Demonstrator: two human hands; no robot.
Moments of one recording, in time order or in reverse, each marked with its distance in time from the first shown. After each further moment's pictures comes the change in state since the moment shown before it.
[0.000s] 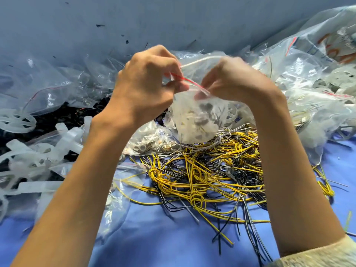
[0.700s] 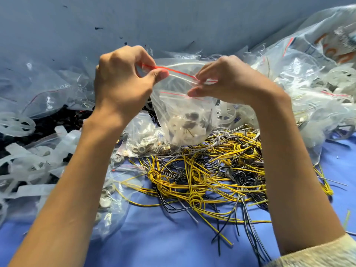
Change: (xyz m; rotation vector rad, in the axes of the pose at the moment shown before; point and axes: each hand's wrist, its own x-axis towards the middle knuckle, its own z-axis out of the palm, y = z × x) left_hand 0.000 -0.017 -0.005 0.105 0.250 -0.223; right_hand -0.003 0.008 -0.003 0.010 0.052 -0.231
